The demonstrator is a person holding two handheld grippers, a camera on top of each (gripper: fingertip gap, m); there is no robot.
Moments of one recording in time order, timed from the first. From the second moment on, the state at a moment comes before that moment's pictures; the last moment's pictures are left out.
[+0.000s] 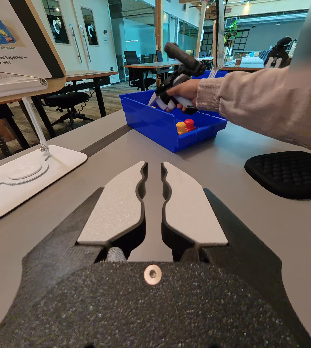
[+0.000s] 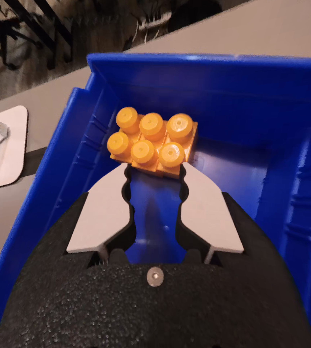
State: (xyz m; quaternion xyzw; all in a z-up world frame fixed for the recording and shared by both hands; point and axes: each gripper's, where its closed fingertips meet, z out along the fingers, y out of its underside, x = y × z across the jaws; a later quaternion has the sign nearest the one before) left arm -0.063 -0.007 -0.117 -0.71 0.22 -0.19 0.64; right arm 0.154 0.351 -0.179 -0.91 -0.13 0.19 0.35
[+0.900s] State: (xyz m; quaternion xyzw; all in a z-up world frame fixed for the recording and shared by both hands) left arm -0.349 -0.100 -0.088 -0.81 -0.09 0.17 0.55; right arm -0.014 0.122 -0.087 -0.60 -0.39 0.37 0.59
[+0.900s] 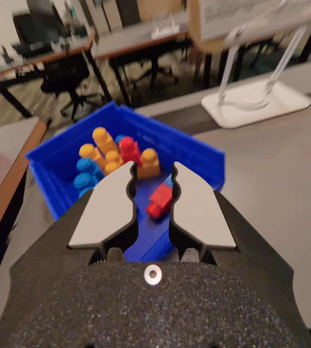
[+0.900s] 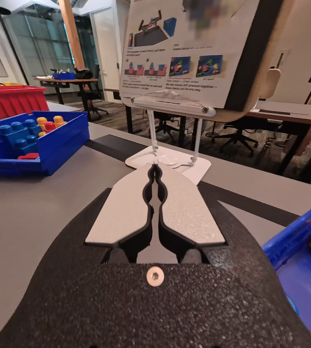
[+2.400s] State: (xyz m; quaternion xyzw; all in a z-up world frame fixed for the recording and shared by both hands) left arm -0.189 -0.050 -0.098 -0.84 0.32 0.23 0.38; right arm -0.051 0.009 -0.098 -0.52 -0.55 0.52 0.40
